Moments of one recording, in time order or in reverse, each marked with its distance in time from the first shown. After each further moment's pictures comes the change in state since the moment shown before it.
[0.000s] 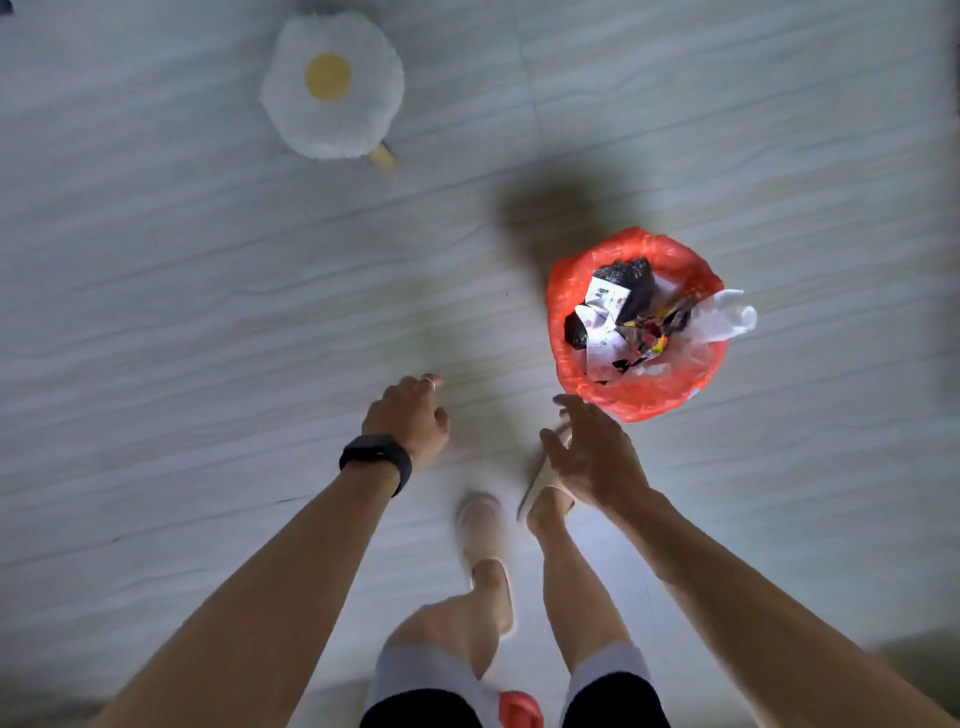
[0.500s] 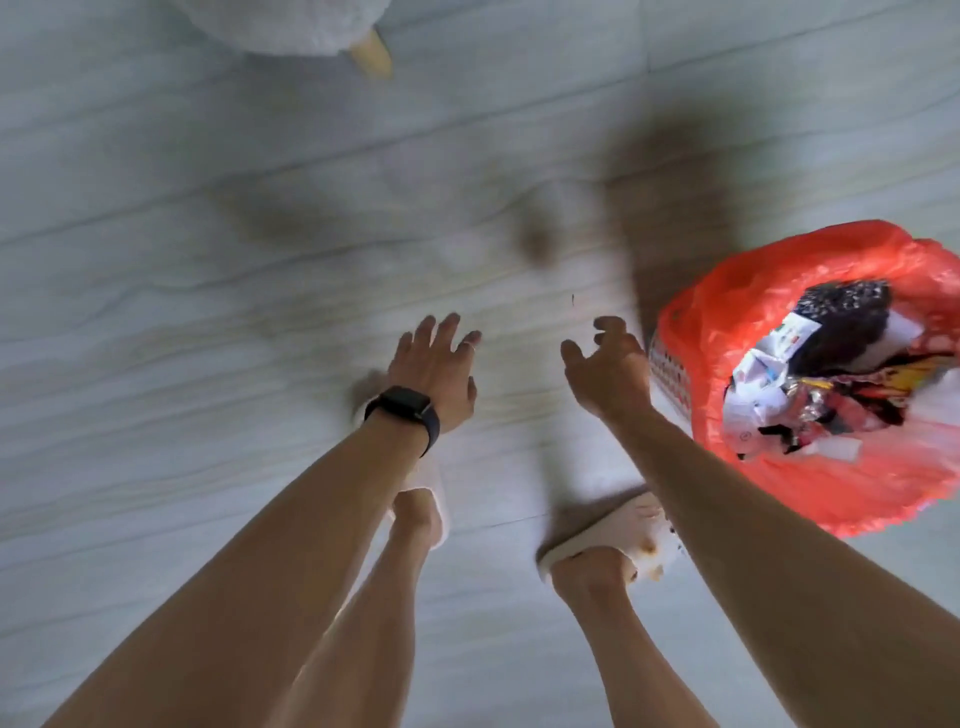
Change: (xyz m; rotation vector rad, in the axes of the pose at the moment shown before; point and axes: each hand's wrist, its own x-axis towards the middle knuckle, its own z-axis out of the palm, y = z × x) left_hand 0.282 -0.097 0.072 0.270 -0.074 0.260; right_hand 0.307 -0.026 0.122 0.109 0.134 0.358
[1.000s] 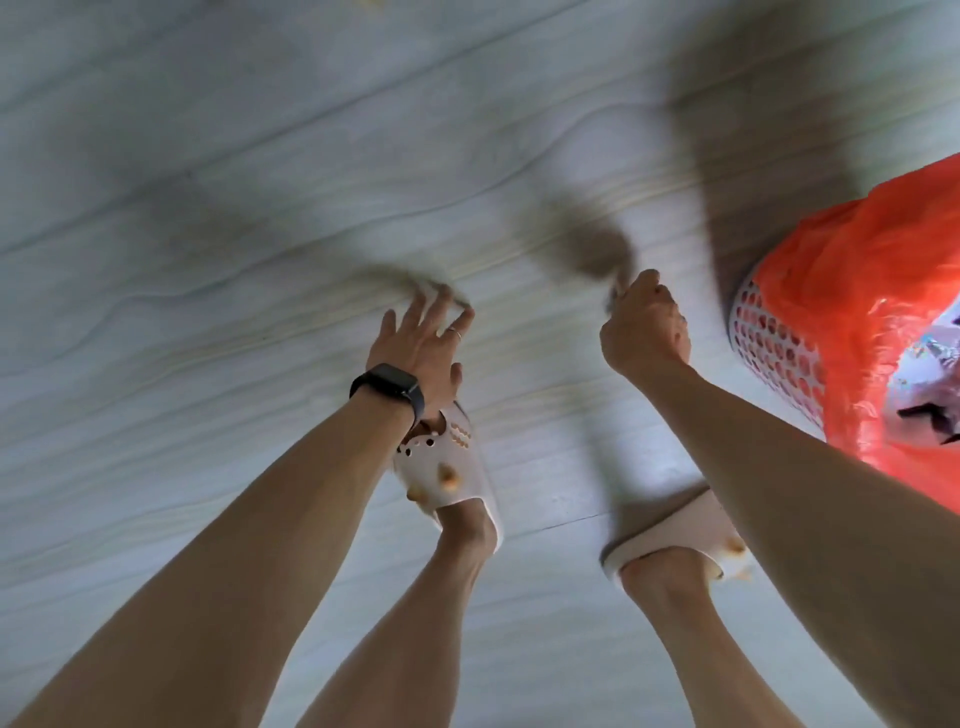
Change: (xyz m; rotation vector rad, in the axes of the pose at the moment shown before) left_hand 0.058 -0.088 0.058 0.201 -0.144 0.061; right_hand 0.068 -0.001 0.080 -0.264 0.052 0.051
